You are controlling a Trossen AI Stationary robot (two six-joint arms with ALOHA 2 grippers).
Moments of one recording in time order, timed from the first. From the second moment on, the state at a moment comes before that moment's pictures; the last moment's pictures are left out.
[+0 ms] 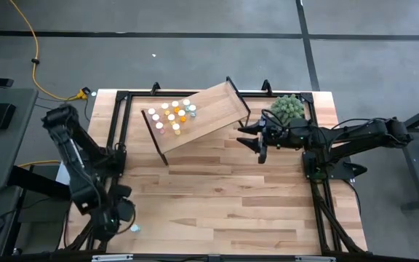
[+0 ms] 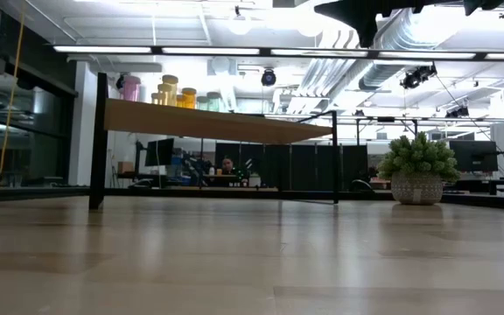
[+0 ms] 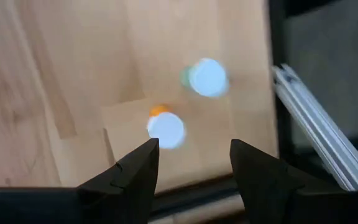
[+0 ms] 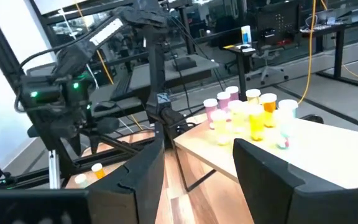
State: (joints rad) left arm -0.97 1.31 0.95 -0.94 -0.01 -0.90; right arm 0.03 1.01 0.66 0.34 0.15 0.23
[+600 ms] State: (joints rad) left arm -0.98 1.47 0.93 -0.92 -0.04 -1.02; right arm 0.03 1.01 0.66 0.33 0.16 0.23
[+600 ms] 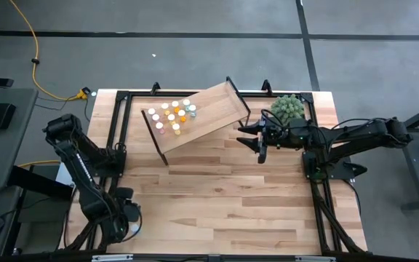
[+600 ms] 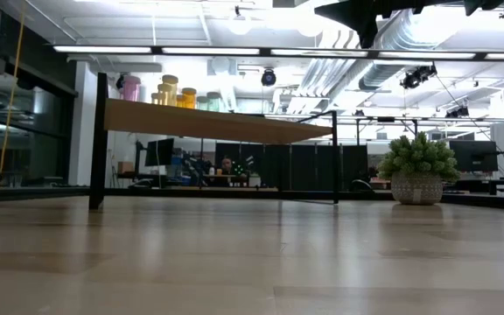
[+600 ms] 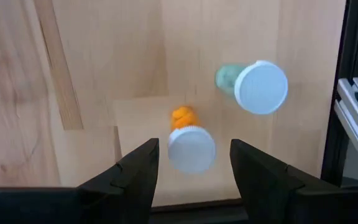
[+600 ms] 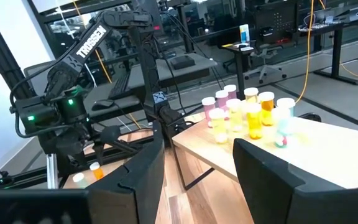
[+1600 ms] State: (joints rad) left arm -1.01 1.51 0.93 -0.92 -0.08 -1.02; right arm 0.03 1.01 0.66 0.31 0.17 0.23
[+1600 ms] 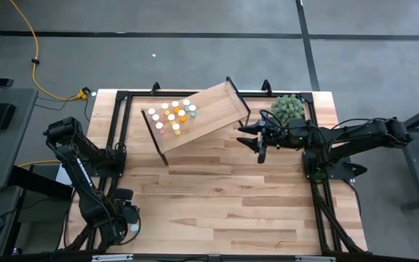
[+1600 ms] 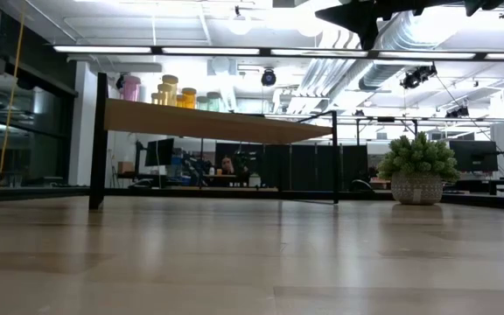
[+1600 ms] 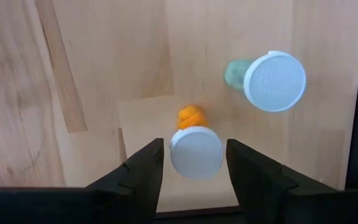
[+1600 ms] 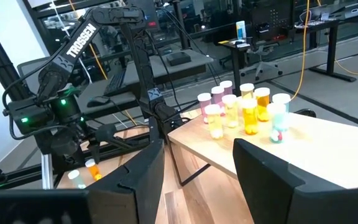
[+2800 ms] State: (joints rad) left arm -0.83 1.21 1.11 -1.18 -0.02 -0.98; right arm 0.03 1.01 0.66 0.31 0.19 0.23
